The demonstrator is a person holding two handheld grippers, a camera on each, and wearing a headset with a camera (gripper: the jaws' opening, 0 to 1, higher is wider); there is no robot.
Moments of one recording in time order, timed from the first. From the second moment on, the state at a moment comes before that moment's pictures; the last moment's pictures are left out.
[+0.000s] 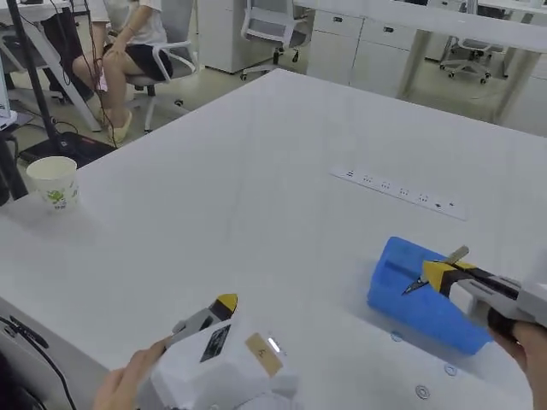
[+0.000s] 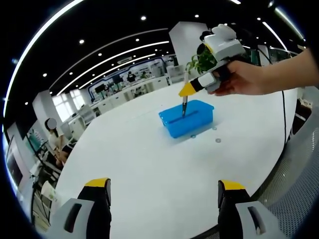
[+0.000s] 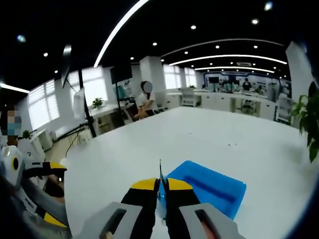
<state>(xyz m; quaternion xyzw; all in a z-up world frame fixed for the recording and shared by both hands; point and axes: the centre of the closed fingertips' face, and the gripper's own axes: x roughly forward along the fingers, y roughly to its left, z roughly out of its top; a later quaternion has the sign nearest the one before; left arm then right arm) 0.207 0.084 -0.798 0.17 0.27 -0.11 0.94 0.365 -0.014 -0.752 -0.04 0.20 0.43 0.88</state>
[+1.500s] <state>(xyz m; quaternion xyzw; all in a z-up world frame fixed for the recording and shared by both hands) 0.207 0.083 -0.798 0.18 0.27 -0.11 0.94 0.353 -0.013 -0.814 -0.12 0.23 0.46 0.85</state>
